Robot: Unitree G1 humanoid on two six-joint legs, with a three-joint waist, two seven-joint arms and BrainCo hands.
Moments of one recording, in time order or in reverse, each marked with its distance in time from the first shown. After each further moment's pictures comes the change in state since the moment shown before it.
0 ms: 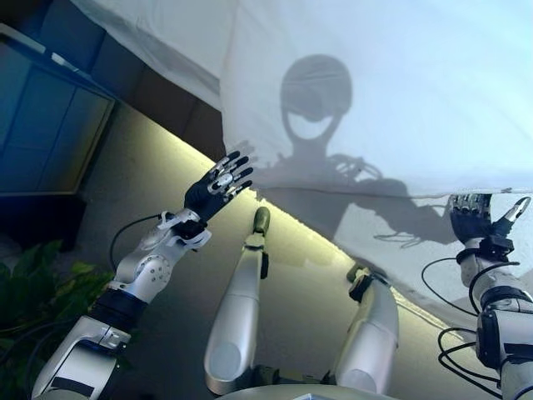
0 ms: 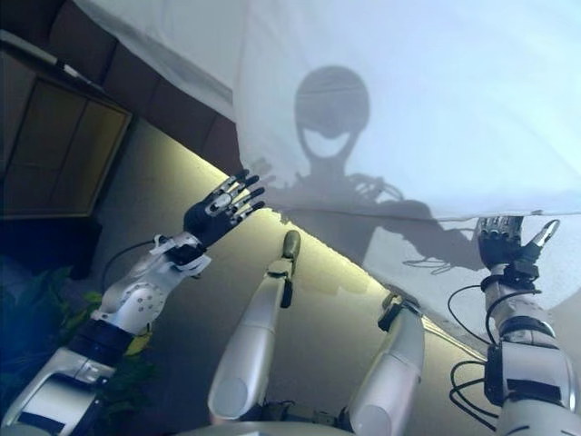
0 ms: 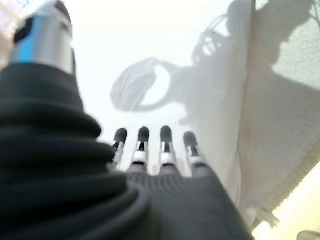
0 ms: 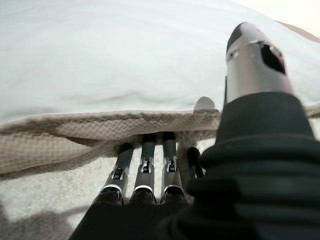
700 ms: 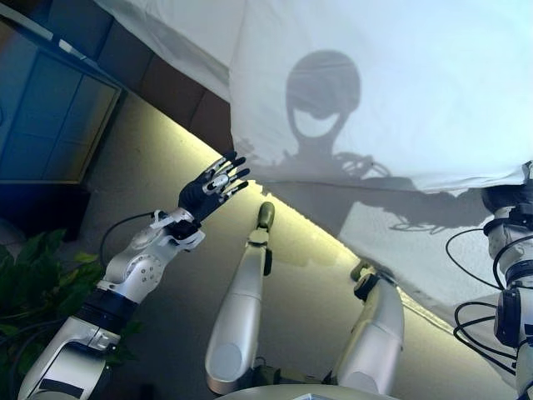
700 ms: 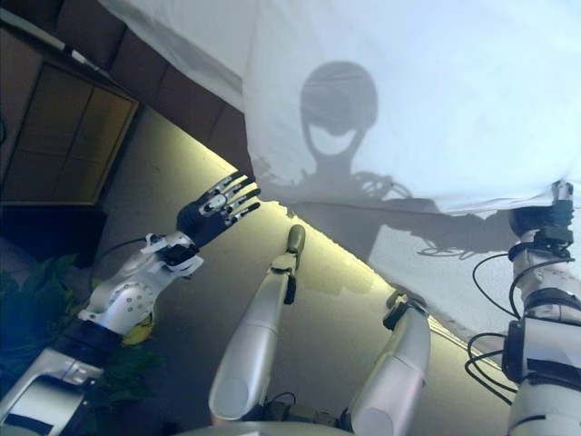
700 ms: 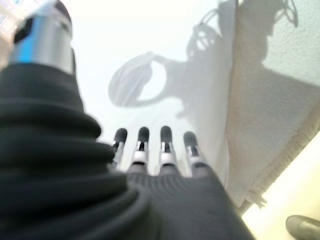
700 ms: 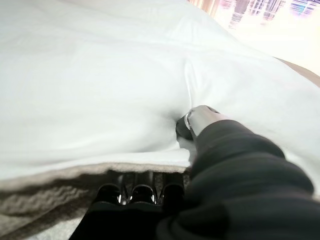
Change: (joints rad) left arm 0.010 0.045 0.000 -0.011 -0.012 0.020 -0.015; right arm -0.122 -0.063 0.000 -0.004 -0.041 -0.025 -0.018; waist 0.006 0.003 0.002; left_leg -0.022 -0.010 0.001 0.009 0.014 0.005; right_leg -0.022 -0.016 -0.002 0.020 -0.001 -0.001
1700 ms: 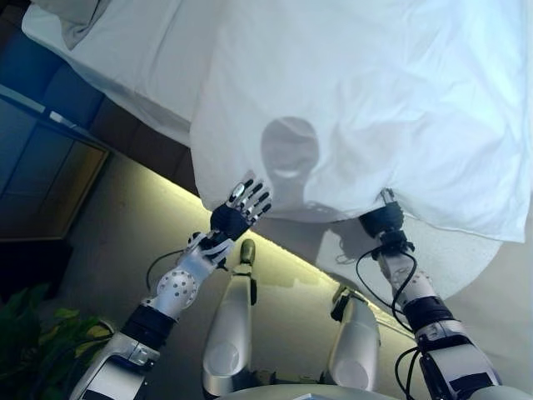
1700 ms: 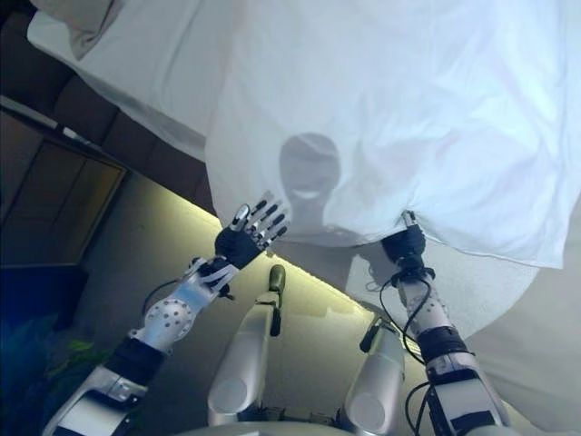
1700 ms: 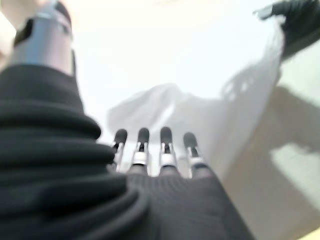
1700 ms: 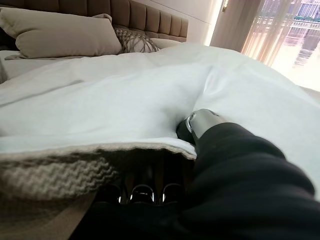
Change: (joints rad) left arm 0.097 -0.276 -0.023 0.041 -0.334 0.137 0.296; right arm 0.344 0.437 0.333 -0.721 -0.233 -0.352 -0.217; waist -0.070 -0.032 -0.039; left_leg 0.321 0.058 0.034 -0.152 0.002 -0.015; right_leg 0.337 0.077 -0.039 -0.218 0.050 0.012
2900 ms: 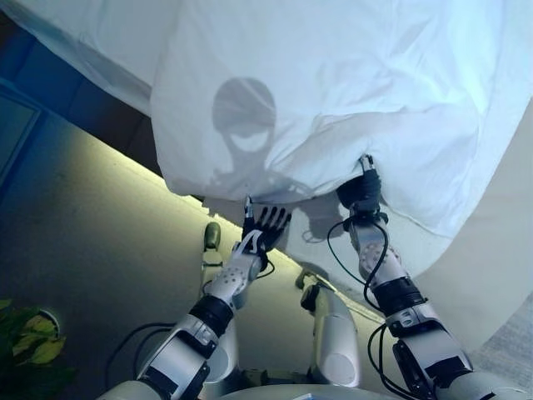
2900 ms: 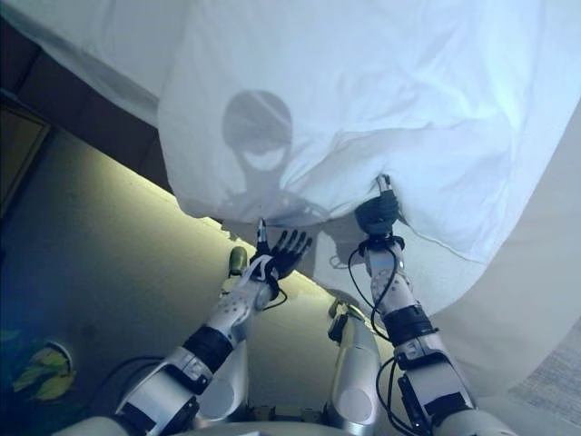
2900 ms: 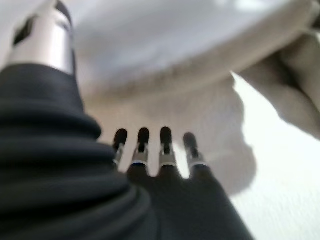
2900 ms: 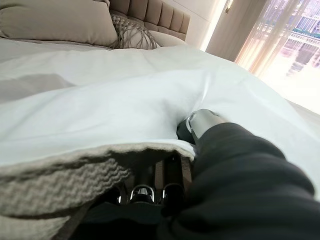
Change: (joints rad) left arm -0.196 -0.355 -0.093 0.412 -0.478 -0.360 0.070; right arm -0.115 0.129 0.059 -0.178 -0.017 -0.147 -0.195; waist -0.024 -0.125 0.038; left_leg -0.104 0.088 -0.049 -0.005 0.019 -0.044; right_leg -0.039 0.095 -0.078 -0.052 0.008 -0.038
